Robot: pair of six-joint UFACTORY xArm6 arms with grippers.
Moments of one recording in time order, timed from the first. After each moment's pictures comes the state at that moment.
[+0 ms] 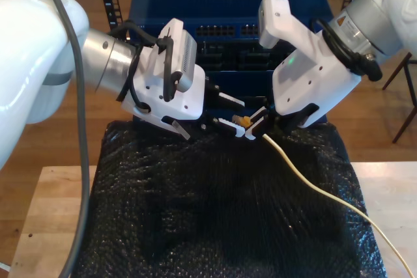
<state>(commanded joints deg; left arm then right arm) -3.5 -19.1 -49.7 -63.1 79.9 -252.6 13.5 -20.2 -56.8 38.5 75.1 -80.0</state>
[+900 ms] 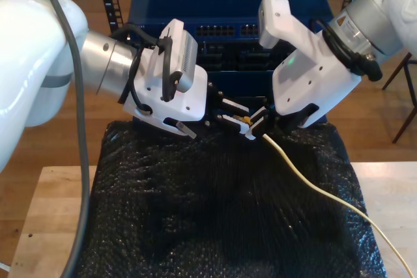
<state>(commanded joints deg) -3.6 -19.6 -49.3 -64.4 80.8 -252.9 13.5 -20.3 -56.8 38.5 75.1 -80.0</state>
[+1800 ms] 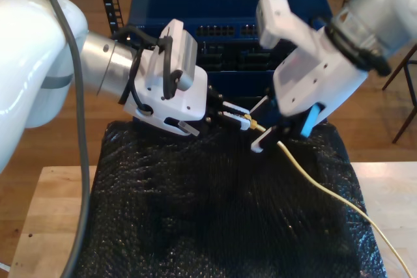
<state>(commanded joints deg) -3.5 -19.6 -49.1 -65.5 80.8 -254.6 8.6 -23.1 -62.7 33.2 83.5 -80.4</state>
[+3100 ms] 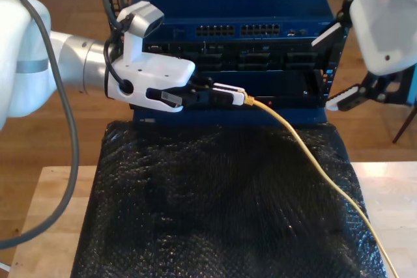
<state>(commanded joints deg) 4.9 -6.8 -54.9 -77.9 104.9 -268.6 3.5 -35.5 -62.6 36.0 85.0 -95.6</state>
